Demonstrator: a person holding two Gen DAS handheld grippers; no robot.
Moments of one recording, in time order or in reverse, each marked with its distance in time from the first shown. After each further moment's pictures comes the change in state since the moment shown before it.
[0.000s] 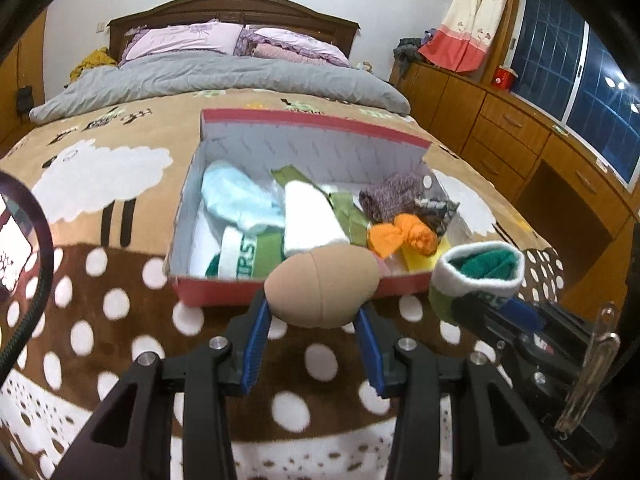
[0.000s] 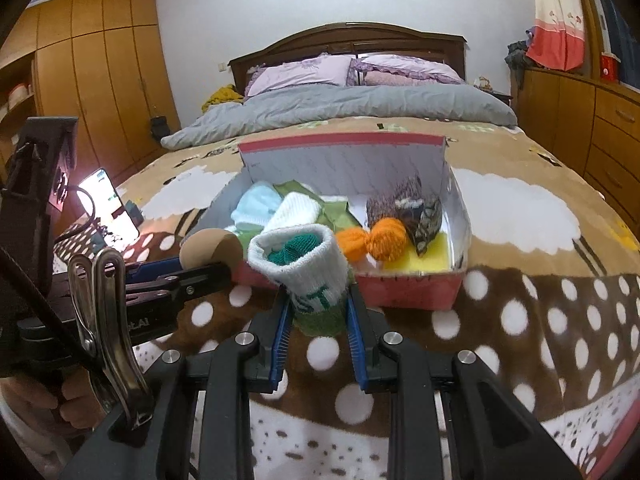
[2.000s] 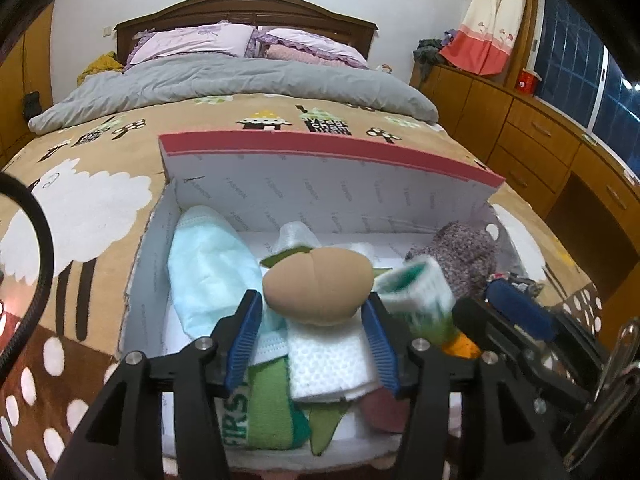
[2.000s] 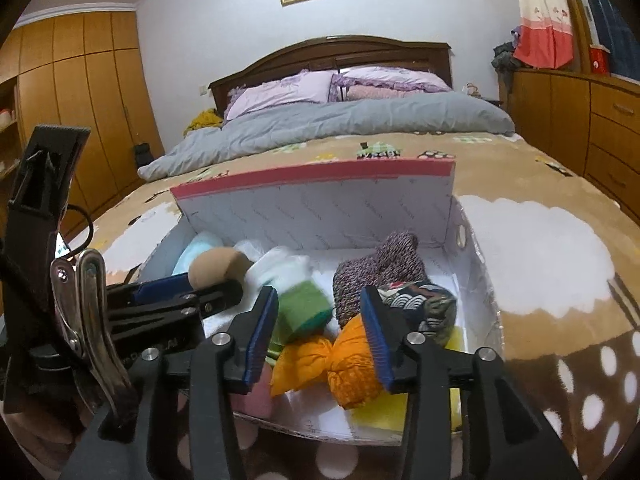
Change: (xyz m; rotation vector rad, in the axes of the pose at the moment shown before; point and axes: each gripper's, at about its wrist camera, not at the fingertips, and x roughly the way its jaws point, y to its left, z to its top) left arm 0.097 0.005 0.063 -0.008 -0.015 0.071; right arm 0.084 -0.035 0.042 0.053 -0.083 -0.030
